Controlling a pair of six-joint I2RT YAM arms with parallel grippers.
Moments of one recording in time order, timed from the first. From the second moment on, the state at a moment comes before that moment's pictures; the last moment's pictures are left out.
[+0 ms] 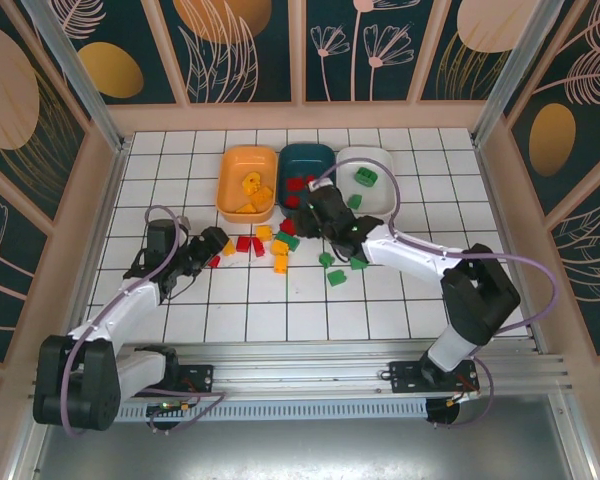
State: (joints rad) left arm -0.13 1.14 0.50 -0.08 0.38 -0.88; right arm 0.77 1.62 1.06 -0.18 0.26 0.37
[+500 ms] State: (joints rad) left arm -0.28 1.18 0.51 0.01 0.39 -0.94; right arm 0.70 1.73 0.97 -0.16 0.24 0.35
